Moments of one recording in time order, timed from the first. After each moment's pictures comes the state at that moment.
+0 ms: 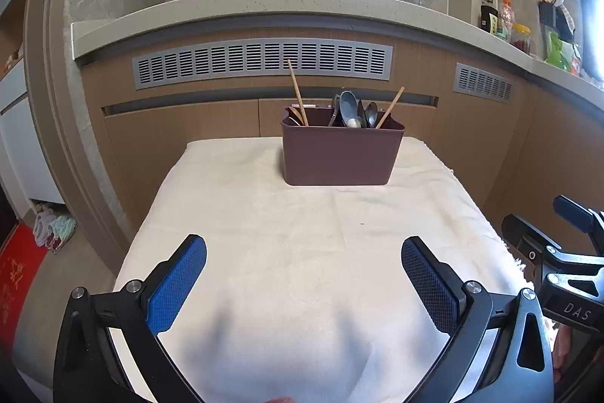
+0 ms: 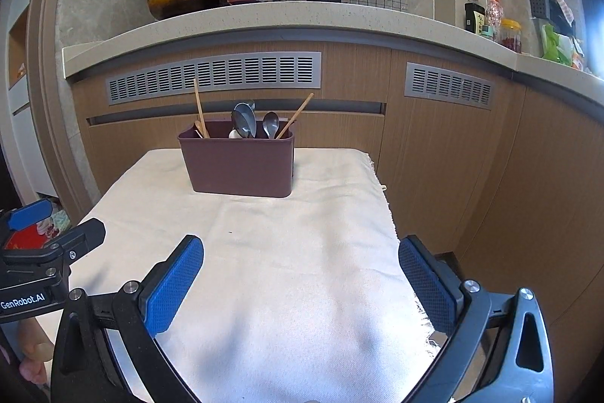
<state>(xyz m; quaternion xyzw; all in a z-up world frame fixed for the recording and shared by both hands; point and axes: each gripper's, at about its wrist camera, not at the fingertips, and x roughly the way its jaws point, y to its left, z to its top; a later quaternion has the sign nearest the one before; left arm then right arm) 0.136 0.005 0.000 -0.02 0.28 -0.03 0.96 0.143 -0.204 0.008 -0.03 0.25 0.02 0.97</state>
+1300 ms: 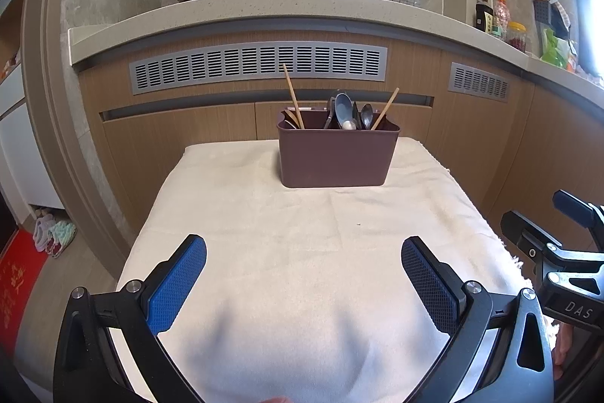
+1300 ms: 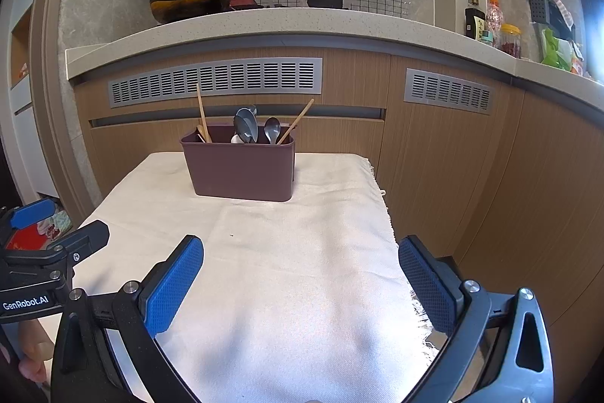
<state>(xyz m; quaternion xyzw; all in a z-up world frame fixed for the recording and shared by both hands) 0.131 0.001 0.003 -0.01 0.28 -0.03 0.96 0.140 -0.203 0.012 -0.04 0.24 0.02 0.97</state>
